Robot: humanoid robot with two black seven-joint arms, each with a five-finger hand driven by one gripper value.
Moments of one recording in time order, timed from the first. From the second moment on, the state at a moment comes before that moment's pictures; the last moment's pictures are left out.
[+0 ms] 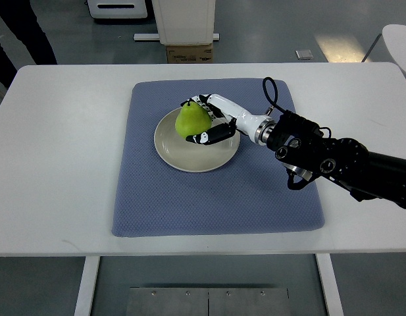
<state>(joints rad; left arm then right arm) -0.02 0.00 -0.11 -0.19 -0.10 0.11 -0.13 1.19 -0.04 -0.22 0.74 -0.45 -0.13 0.37</state>
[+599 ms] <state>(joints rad) -0.02 0.00 -0.11 -0.19 -0.09 0.11 -0.13 1.14 0.00 -0.27 0.67 -0.46 -0.13 0.37</state>
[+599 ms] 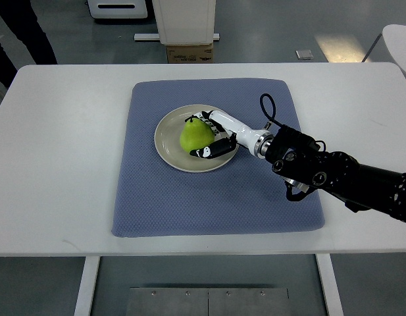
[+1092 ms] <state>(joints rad) -0.02 0.00 -0.11 -0.19 -0.10 0.11 -0.13 1.15 0.00 -0.26 0.68 -0.45 -0.13 0.38</state>
